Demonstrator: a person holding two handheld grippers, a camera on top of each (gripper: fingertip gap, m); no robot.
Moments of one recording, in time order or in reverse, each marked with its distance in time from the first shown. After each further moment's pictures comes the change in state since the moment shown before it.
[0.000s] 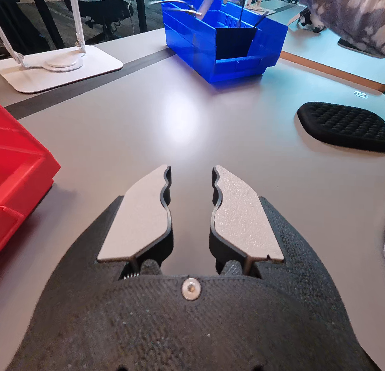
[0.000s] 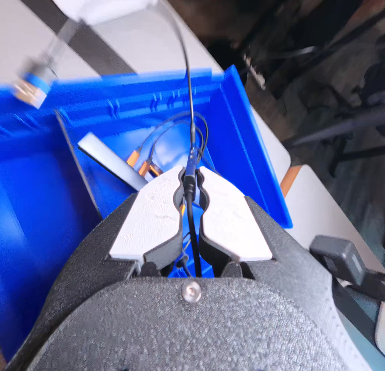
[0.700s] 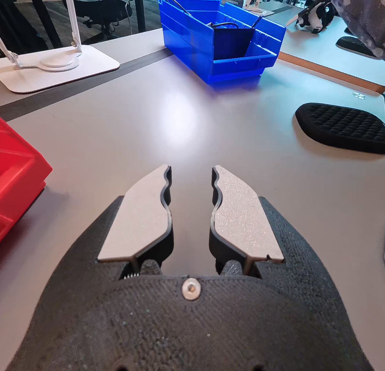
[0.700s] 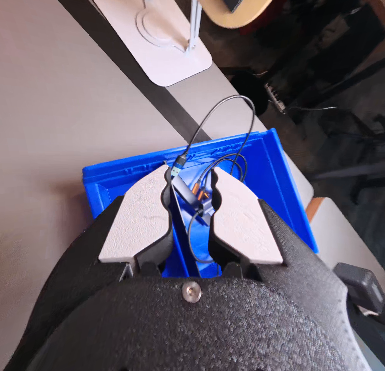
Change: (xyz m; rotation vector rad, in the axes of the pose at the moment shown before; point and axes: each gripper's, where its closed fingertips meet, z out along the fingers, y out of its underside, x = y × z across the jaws) left arm 0.005 0.000 0.005 0.001 0.002 -0.001; right arm -0.071 -0.072 -0.048 0.086 -0.101 -0.014
